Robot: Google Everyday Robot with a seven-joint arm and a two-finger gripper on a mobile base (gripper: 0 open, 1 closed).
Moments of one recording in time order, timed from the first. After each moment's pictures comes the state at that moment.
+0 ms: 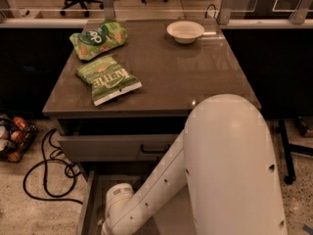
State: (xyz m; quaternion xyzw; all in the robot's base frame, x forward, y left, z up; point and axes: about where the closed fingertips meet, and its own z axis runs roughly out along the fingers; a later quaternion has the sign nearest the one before) arm 0.328 0.148 0.391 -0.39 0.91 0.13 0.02
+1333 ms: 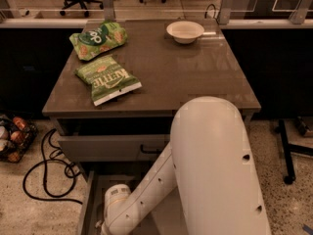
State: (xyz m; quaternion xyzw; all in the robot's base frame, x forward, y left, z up) arm 0.327 0.155 0.364 -0.39 0.91 0.13 0.00
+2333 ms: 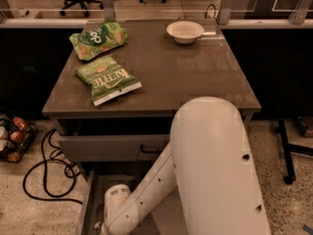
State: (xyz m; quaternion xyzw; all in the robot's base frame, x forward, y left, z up) arm 0.326 0.155 0.363 -0.40 0.91 0.13 0.00
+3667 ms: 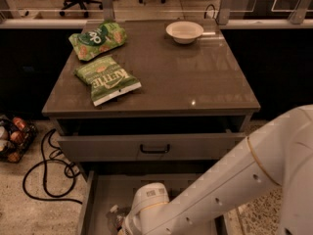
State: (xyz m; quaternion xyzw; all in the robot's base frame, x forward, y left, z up) arm 0.340 0.089 0.458 -0.36 0.92 0.14 0.10
